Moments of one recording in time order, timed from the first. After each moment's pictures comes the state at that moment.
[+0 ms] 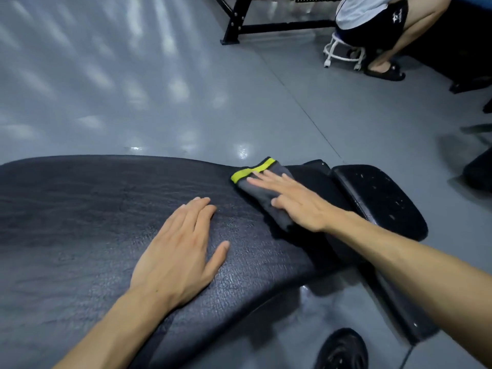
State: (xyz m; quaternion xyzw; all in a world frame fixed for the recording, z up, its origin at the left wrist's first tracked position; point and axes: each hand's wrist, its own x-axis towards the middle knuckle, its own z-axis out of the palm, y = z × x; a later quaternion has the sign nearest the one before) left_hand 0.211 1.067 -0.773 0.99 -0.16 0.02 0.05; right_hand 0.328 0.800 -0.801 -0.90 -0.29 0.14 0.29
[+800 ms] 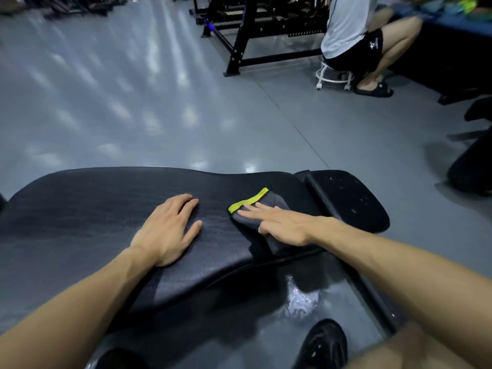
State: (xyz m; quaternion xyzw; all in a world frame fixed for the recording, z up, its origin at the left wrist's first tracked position) left_hand 0.212 1.062 -0.763 0.99 -0.13 0.00 0.01; right_hand 0.251 0.764 -0.760 -0.88 -0.29 0.31 0.22
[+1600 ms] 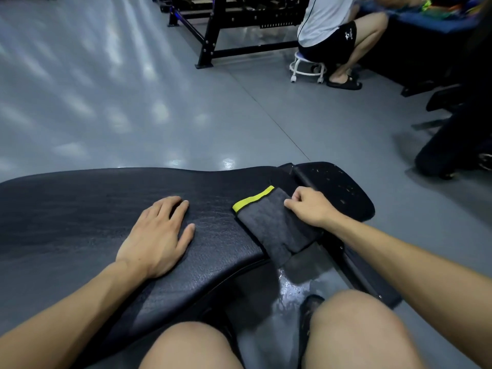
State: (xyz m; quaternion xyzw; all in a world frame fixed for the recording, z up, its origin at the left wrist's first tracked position) left_hand 0.216 1.067 -0.770 0.99 -0.15 0.00 0.01; right_hand 0.267 0.719 -0.788 -0.94 0.08 0.10 0.31
